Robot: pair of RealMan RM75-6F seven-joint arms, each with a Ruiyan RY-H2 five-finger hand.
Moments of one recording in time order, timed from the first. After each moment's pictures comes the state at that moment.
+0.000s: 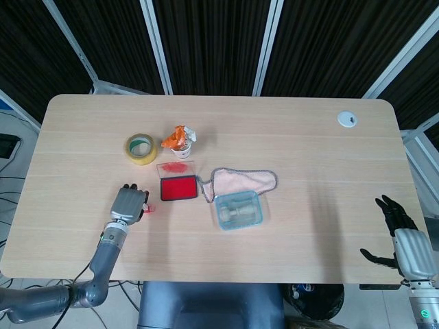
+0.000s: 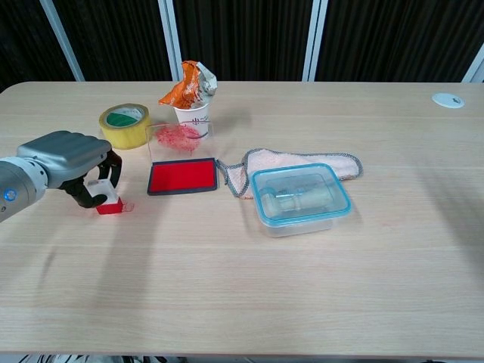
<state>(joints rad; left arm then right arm) -0.66 -1.69 -0.11 -1.40 0.87 1.07 0.79 0.07 -1.09 0.05 -1.65 -1.51 1.47 0.18</state>
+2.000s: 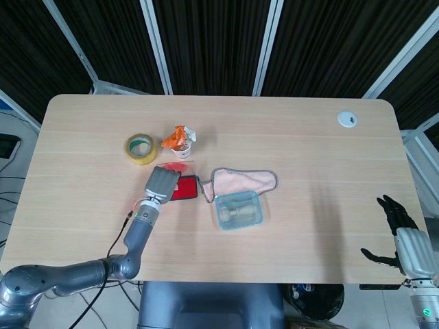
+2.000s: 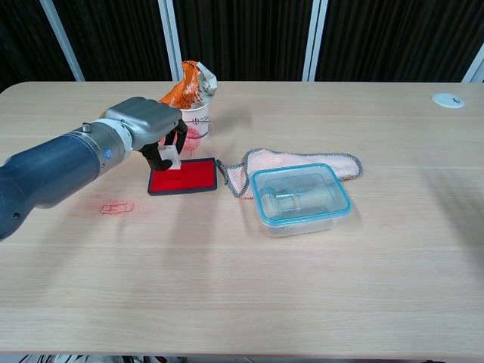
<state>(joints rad) -0.89 -1.86 -0.24 -1.15 0.83 0.95 0.83 0.07 -1.07 0.06 -1.66 -1.49 1.44 0.22</state>
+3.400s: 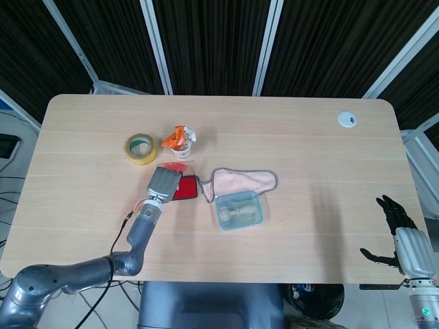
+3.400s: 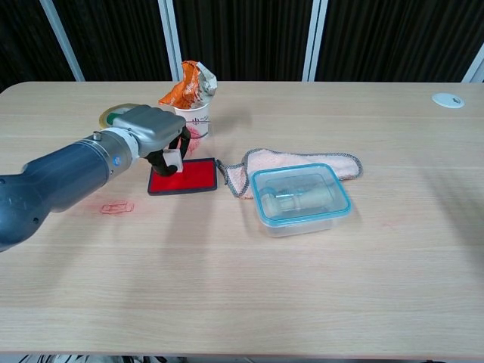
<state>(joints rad) -0.92 -1.90 -0.22 -1.03 0.83 0.90 0.78 0.07 -1.08 0.06 -1.67 -1.48 1.43 0.21</state>
